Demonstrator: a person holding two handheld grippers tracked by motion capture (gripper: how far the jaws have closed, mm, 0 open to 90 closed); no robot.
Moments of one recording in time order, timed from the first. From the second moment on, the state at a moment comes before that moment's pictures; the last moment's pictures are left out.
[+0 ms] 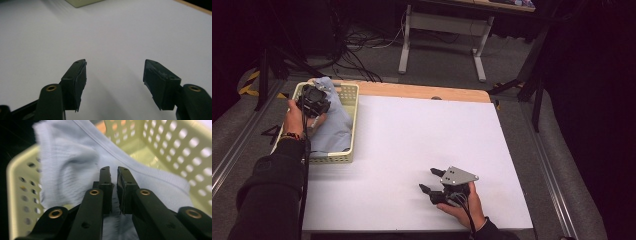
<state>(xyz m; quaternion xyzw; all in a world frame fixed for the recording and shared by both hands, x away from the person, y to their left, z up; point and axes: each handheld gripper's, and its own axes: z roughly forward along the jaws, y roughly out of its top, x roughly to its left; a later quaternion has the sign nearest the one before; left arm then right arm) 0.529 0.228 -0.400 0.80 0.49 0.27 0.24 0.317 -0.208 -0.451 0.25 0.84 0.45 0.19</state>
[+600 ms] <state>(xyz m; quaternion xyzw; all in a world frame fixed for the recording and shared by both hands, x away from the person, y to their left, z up) 0.538 0.227 -0.431 0.85 0.47 0.15 0.16 0.315 -0.211 -0.453 0.24 0.86 0.42 0.17</state>
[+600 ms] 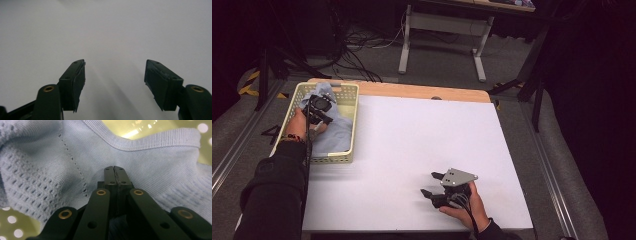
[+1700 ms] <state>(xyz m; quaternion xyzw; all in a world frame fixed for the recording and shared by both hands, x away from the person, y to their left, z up) 0.490 0.221 -0.379 0.81 0.43 0.25 0.30 0.305 -0.254 -0.429 0.28 0.80 0.46 0.25</state>
